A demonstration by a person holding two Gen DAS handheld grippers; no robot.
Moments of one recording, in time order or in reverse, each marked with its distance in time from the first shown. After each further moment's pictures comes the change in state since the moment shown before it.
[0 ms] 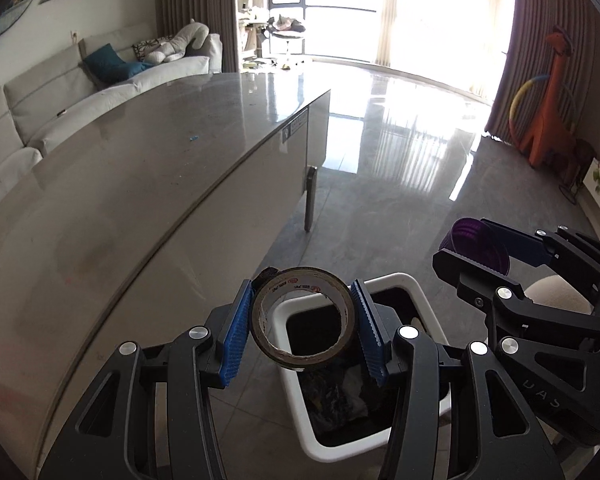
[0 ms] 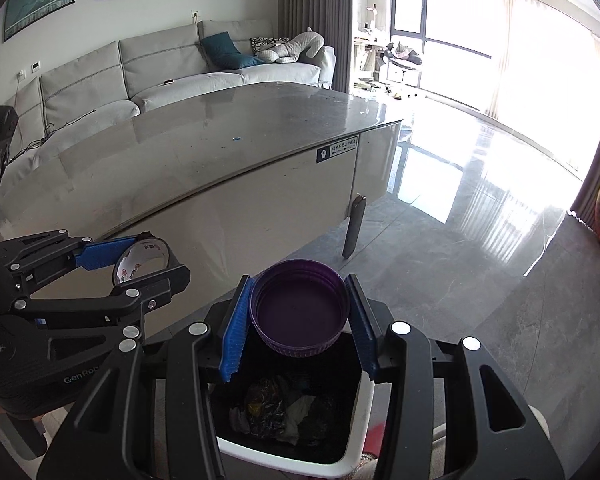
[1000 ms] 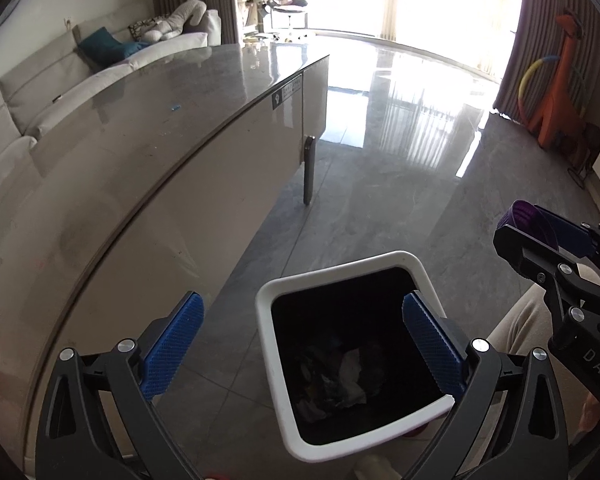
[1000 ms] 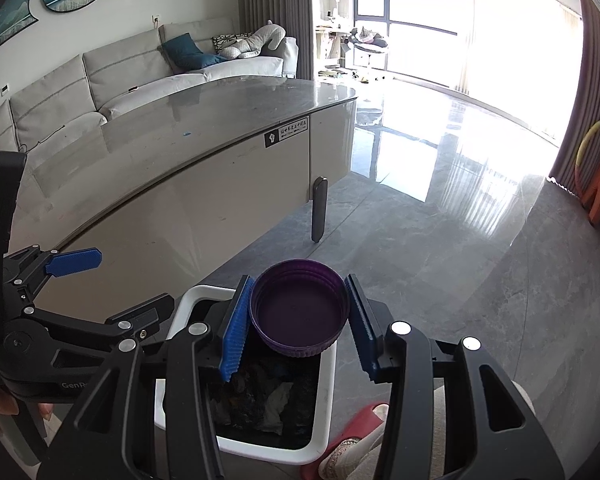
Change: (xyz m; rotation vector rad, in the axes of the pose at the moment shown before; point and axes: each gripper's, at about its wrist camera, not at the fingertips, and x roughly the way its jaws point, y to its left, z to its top) left arm 0.025 -0.020 0.004 -0.002 0.096 0.030; right arm -0.007 -0.044 -0.030 0.100 0.026 -0.064
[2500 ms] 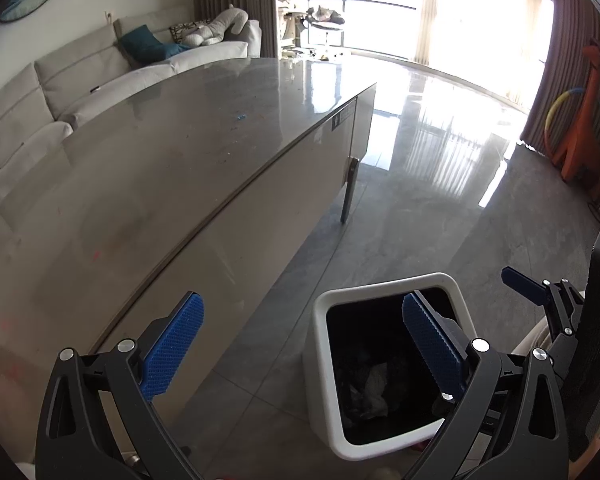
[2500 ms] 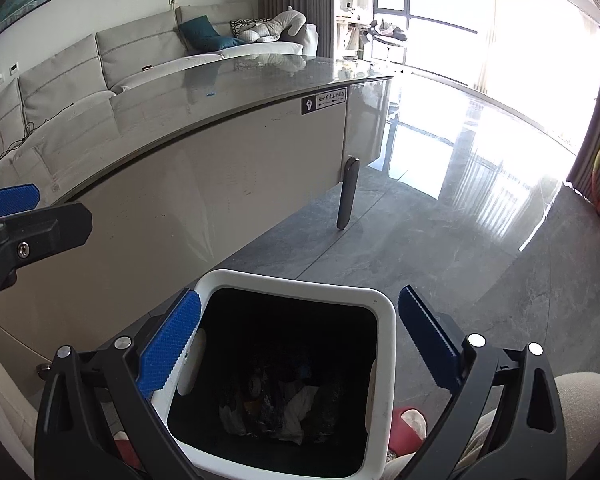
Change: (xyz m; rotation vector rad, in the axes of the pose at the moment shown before) left arm -0.015 0.048 -0.001 -0.096 -0.067 0.079; right arm 0.050 0.040 -0.015 -0.048 0.030 0.032
